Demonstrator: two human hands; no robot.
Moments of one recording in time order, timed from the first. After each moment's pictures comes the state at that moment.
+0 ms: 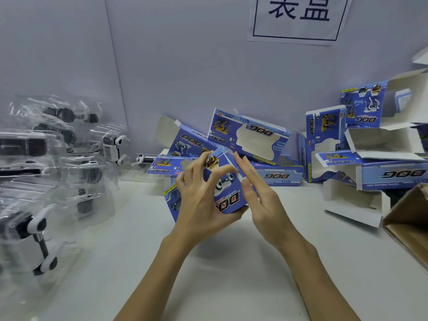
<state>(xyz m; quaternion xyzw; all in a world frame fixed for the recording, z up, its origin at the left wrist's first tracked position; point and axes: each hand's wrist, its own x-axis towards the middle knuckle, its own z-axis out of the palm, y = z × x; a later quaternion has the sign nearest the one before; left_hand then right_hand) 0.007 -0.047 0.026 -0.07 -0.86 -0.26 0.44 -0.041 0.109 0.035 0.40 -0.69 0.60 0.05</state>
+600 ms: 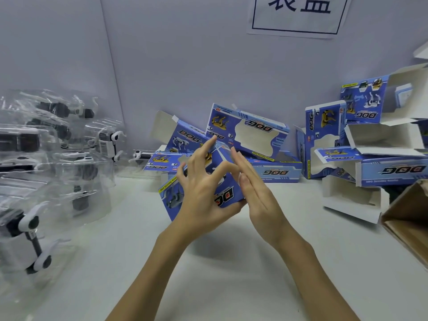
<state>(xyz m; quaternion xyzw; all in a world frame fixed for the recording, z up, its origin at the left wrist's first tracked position) 0.016 -0.039 0.045 -0.11 -0.85 -0.30 0.41 -0.038 0.102 0.034 0.41 -0.67 0.62 0.01</state>
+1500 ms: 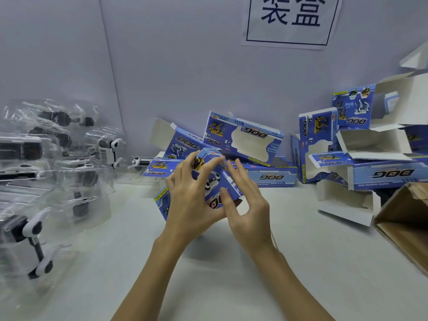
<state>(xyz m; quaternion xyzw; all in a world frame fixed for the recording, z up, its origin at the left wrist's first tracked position) 0.005 -0.055 0.029 -0.03 -0.85 -0.23 0.47 -0.029 0.083 0.011 0.36 -0.67 0.59 0.27</state>
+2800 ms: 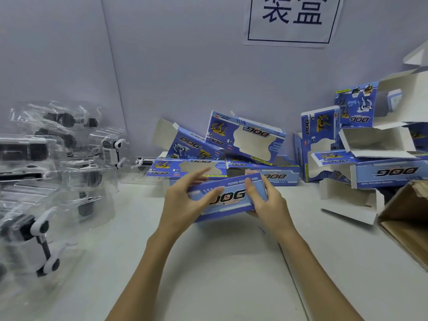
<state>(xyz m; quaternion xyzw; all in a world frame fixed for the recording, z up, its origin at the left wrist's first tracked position) 0.003 -0.085 0.016 -0.04 -0.80 -0.47 0.37 -0.075 0.116 0.009 0.17 -0.72 0.67 0.03</state>
